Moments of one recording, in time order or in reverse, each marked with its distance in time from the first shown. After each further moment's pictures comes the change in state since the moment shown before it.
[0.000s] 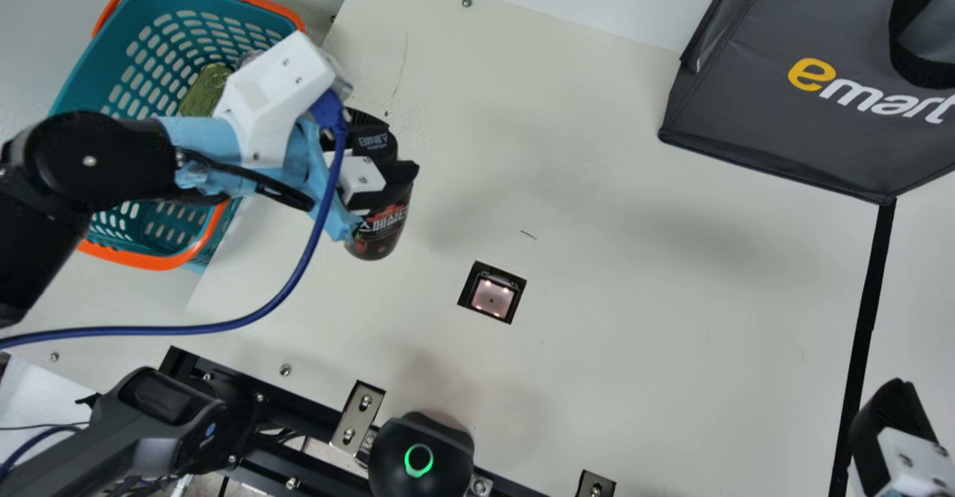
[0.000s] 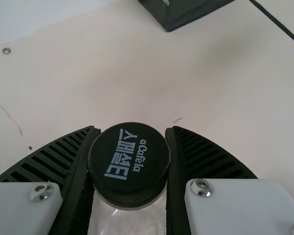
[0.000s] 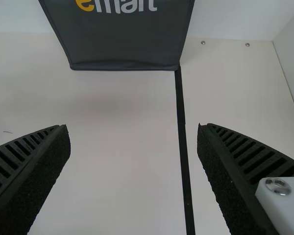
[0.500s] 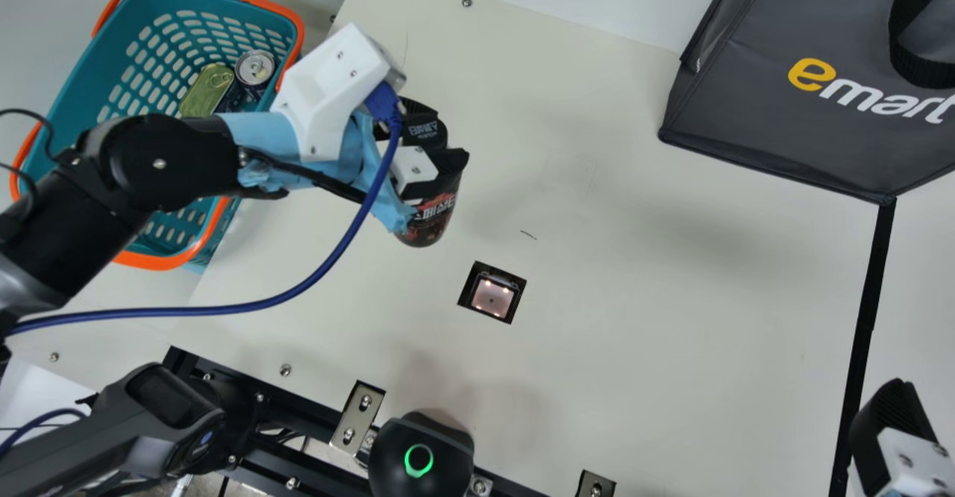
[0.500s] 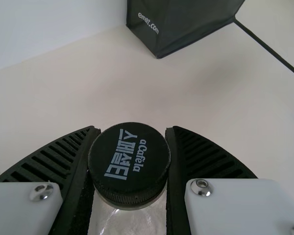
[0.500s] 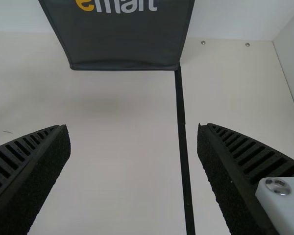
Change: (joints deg) left arm -9.2 4.8 -0.3 -2.3 -11.6 -2.2; right arm 0.0 0.0 0.0 0.0 0.0 0.0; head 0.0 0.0
